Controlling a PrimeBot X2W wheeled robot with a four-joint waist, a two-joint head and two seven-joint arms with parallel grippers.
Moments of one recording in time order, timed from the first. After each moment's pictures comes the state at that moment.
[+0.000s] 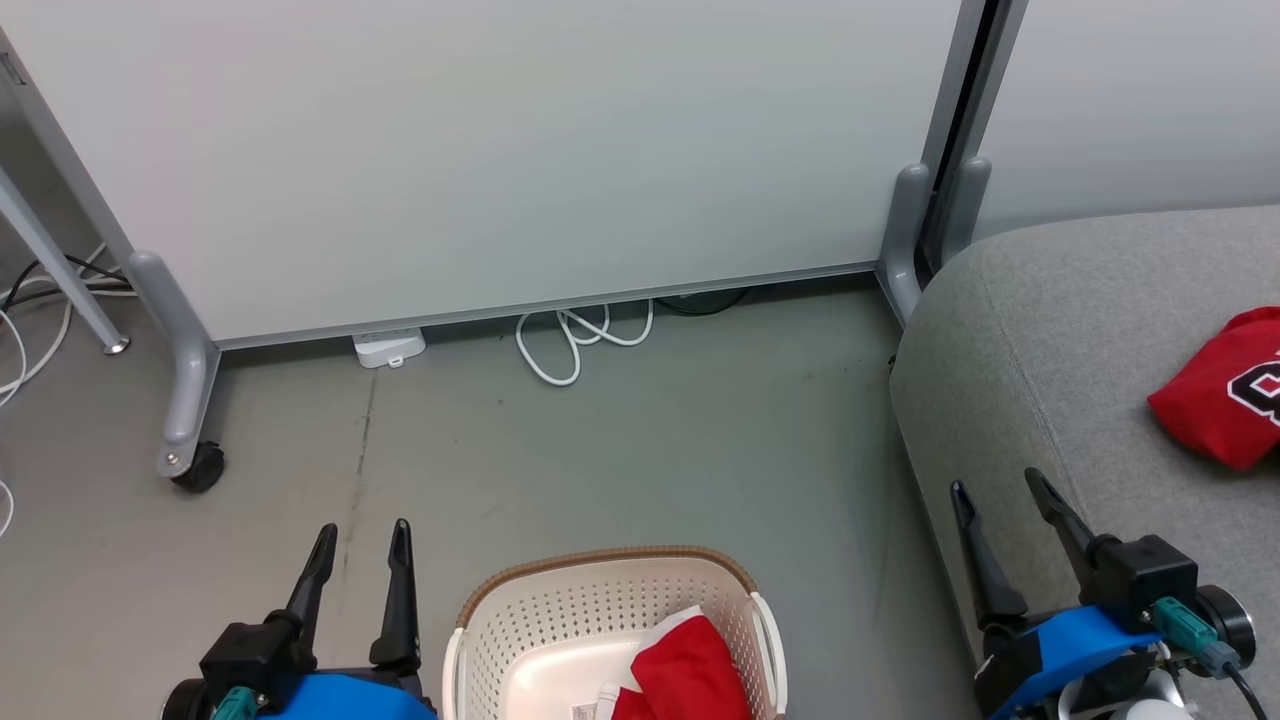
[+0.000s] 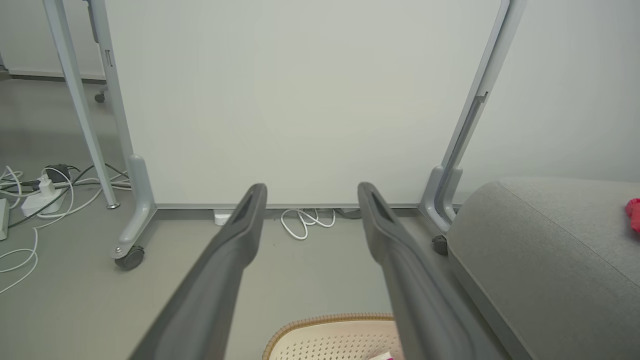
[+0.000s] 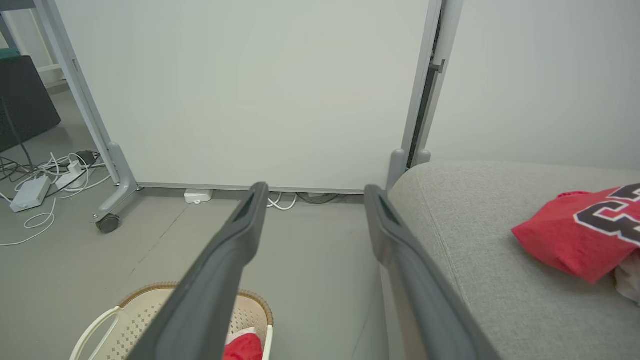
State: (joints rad) left arm 0.00 0.07 -0.07 0.30 -0.24 -0.13 -0.26; right arm -0.05 -0.07 -0.01 0.18 0.05 0.13 -0.12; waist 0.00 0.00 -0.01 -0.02
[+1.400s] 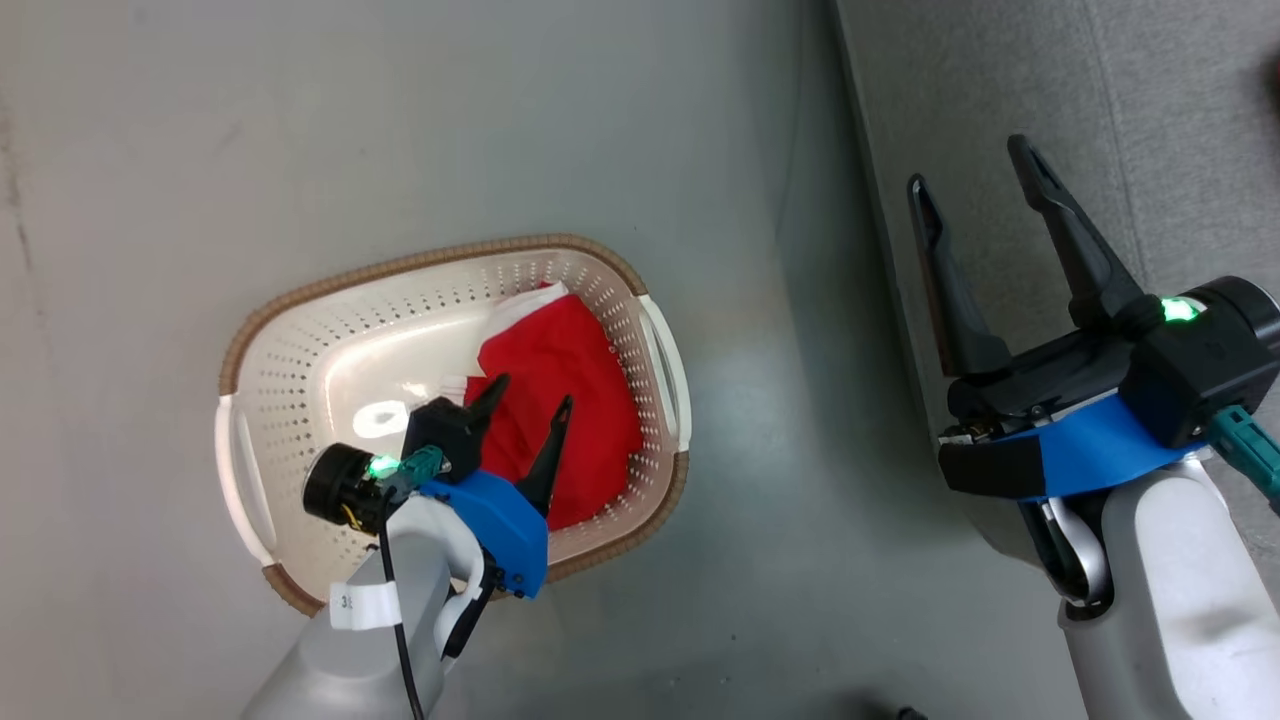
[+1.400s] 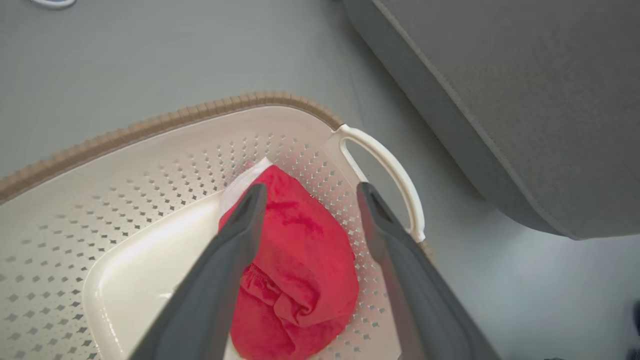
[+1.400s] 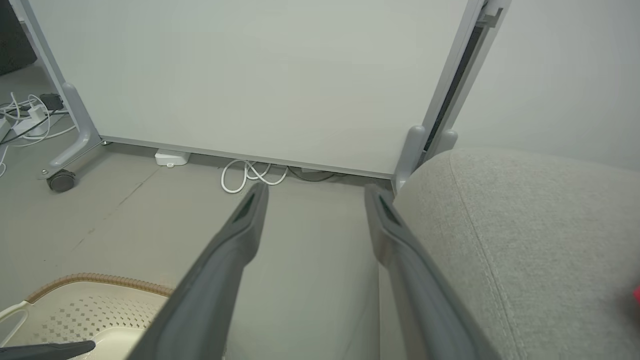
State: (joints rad) left arm -0.59 0.11 -0.63 0.88 -0.43 -0.13 -0.26; right arm -0.41 -0.11 0.13 -0.05 0.06 0.13 -0.12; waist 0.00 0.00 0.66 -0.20
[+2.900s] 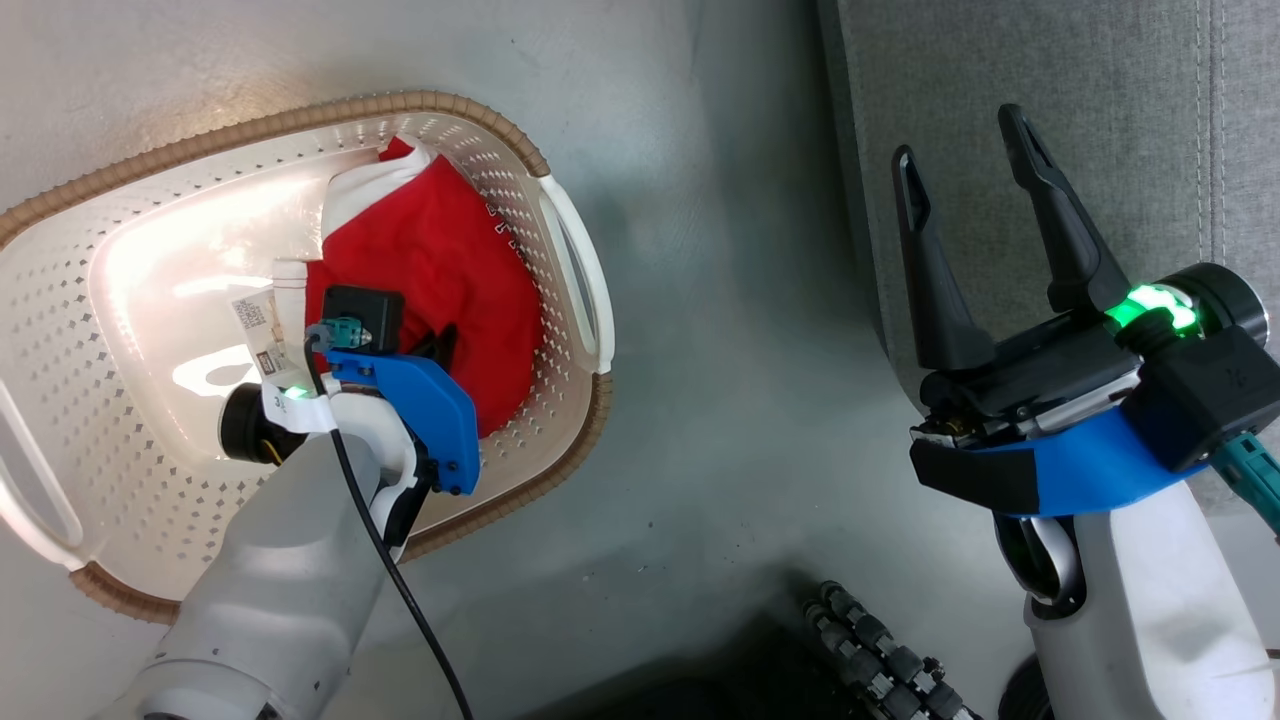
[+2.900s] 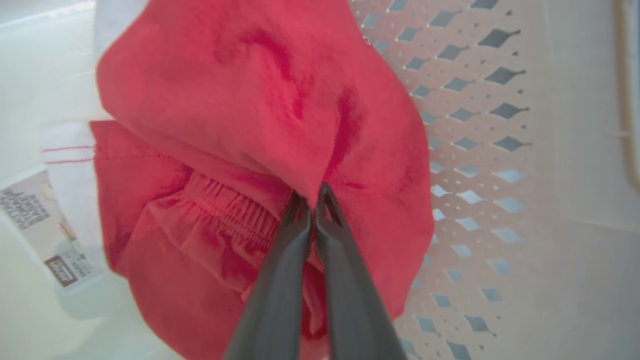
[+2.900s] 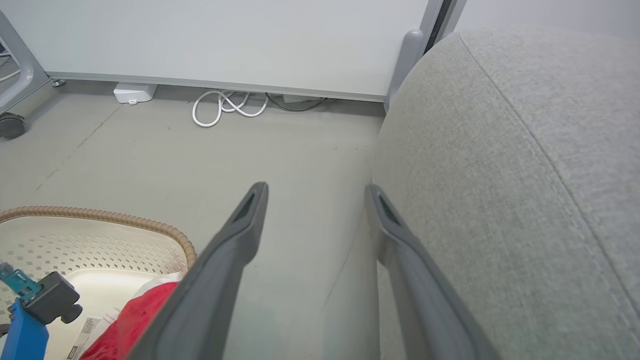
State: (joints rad) left arm -0.88 0.13 -0.86 1.21 -0.83 -0.13 -0.11; right arm -0.42 -0.06 0.14 -0.08 0.08 0.13 -0.22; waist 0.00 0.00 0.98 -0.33
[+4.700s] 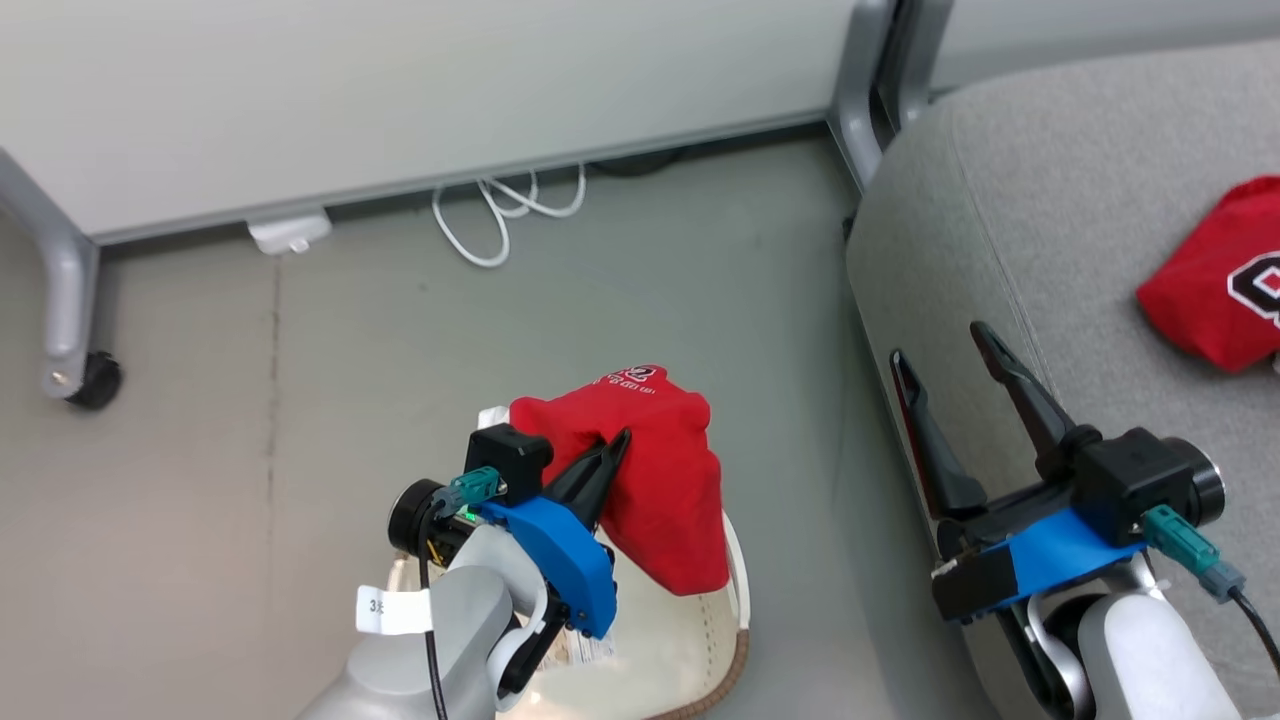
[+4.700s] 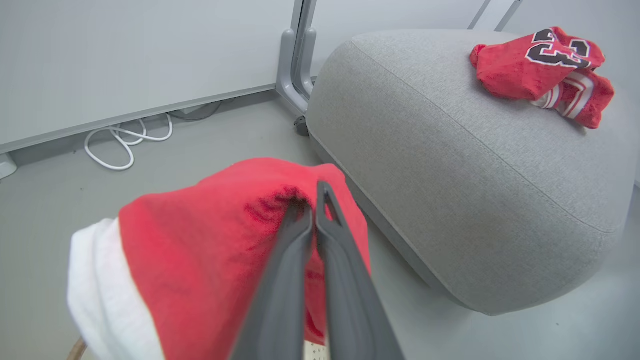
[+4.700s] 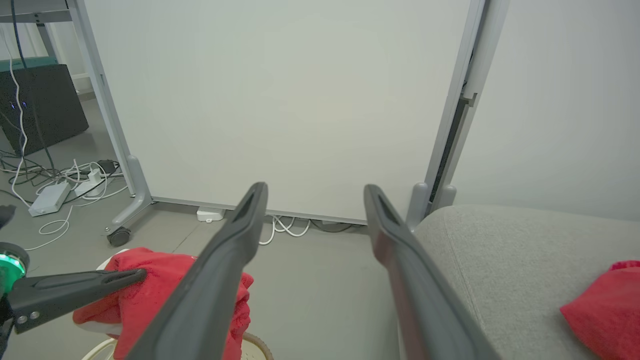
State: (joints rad) left arm -0.62 0.13 -0.99 0.83 -0.87 -0.13 -0.26; right arm -0.21 -0.12 0.13 0.03 0.11 0.13 -0.11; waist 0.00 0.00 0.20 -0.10
